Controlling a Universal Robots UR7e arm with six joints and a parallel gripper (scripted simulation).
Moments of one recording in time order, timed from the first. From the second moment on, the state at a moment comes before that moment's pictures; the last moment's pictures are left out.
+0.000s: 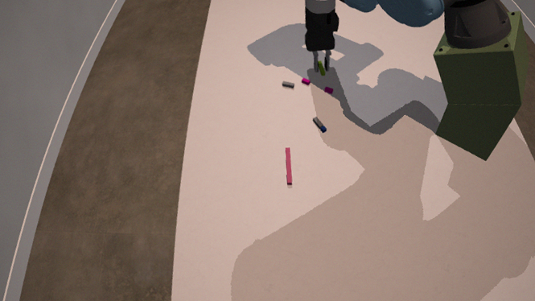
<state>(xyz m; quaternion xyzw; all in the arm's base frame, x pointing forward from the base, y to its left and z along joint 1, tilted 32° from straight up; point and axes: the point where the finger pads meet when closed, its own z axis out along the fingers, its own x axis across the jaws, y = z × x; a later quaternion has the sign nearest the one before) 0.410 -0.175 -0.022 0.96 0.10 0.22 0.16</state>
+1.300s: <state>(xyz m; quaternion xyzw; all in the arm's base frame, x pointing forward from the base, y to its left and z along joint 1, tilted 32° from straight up) 0.410 -0.175 -0.022 0.96 0.10 0.22 0.16</state>
